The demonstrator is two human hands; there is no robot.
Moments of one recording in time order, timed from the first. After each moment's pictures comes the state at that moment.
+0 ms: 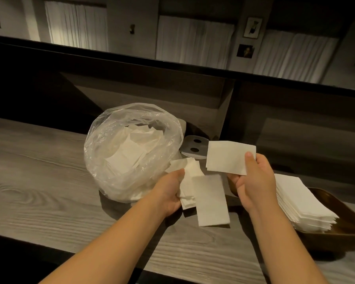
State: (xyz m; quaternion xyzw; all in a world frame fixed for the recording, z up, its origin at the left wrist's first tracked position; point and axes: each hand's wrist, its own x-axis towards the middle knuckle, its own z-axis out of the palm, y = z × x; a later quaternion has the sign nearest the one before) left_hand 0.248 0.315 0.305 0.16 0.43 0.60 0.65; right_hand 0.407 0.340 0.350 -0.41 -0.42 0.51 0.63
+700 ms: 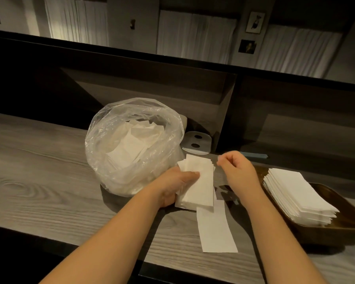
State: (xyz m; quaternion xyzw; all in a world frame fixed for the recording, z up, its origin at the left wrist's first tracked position) left_hand 0.238 0.312 0.305 0.39 0.49 0.50 0.61; right_hand 0.398 0.347 0.336 -0.53 -0.68 0.29 0.41
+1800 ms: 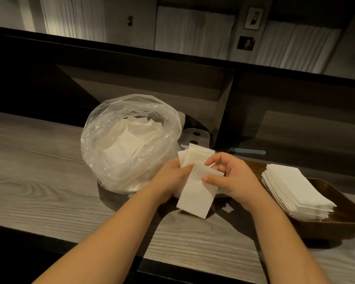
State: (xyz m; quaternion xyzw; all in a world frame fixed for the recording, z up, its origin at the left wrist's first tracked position) left_hand 0.239 0.313 0.303 0.49 0.51 0.52 0.48; right_hand 0.411 0.321 0.346 -0.40 -0.74 0.43 0.32
